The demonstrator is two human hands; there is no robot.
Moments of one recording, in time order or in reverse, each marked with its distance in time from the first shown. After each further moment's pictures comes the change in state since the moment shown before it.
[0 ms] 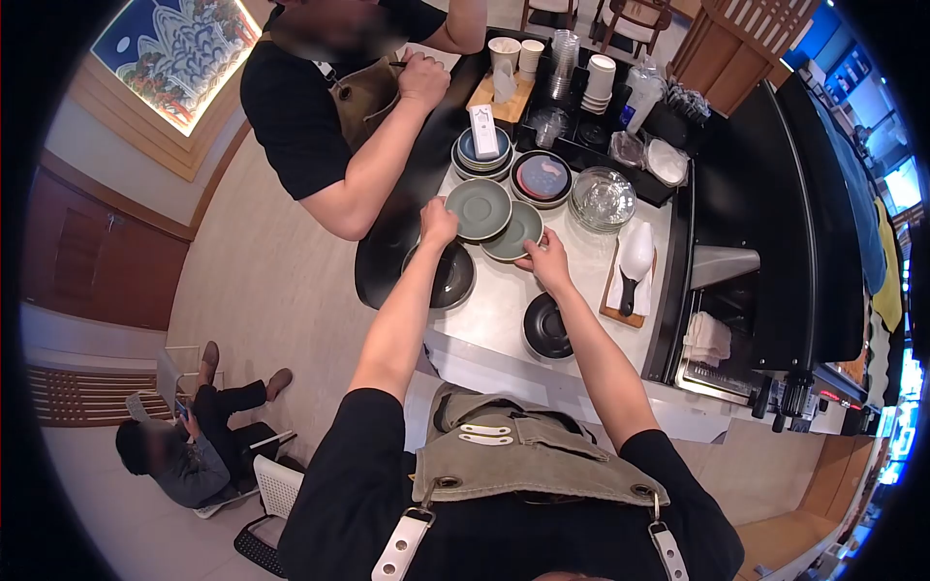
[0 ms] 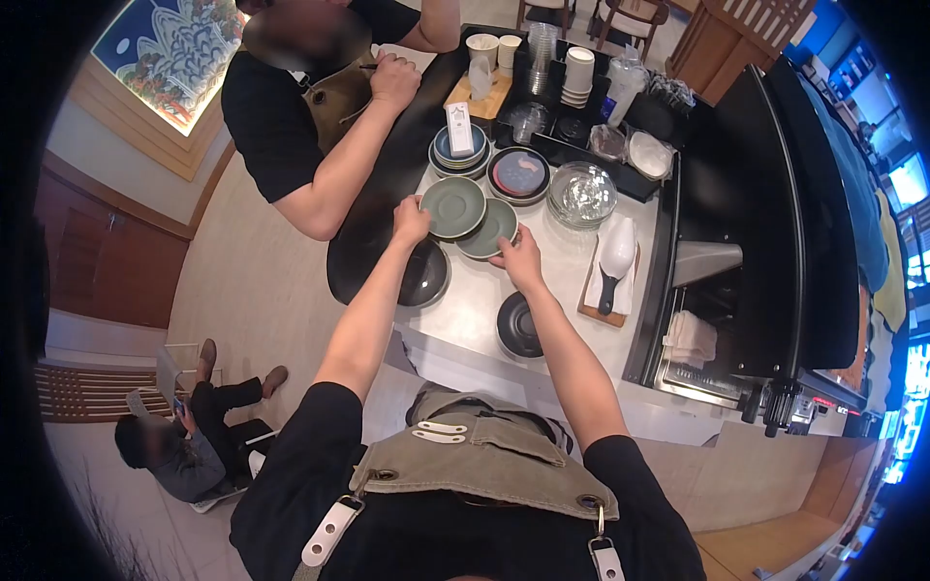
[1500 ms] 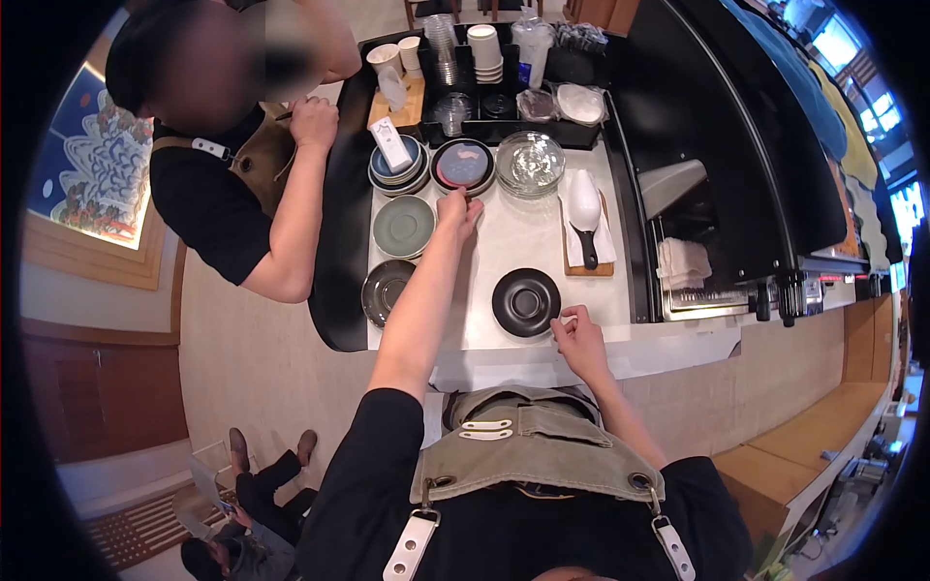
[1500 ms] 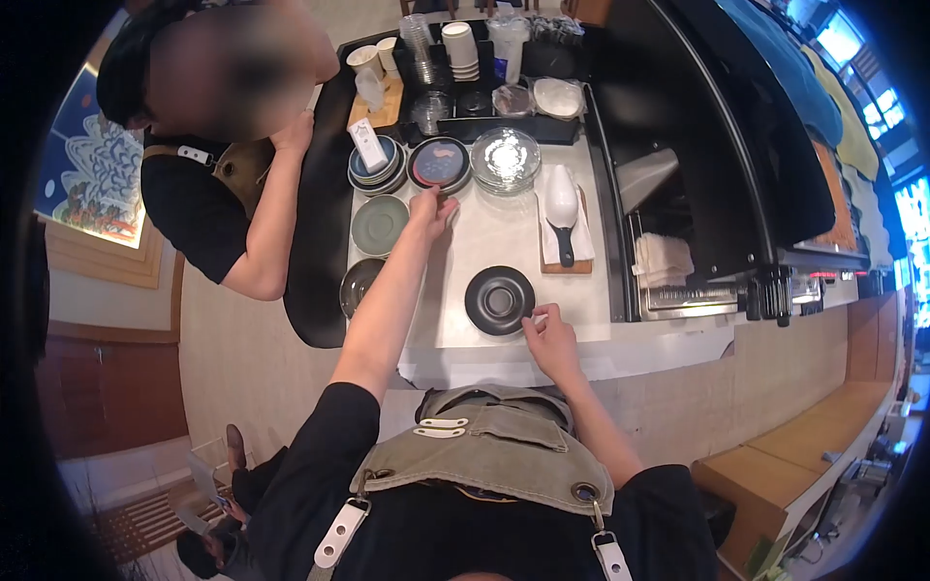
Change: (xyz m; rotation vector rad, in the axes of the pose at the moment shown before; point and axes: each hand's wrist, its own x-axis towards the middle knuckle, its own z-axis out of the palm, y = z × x) left_hand 0.001 0.091 0.143 -1.087 -0.384 -0.612; right_hand -0.228 0.005 -0.081 -0.706 0.342 0.065
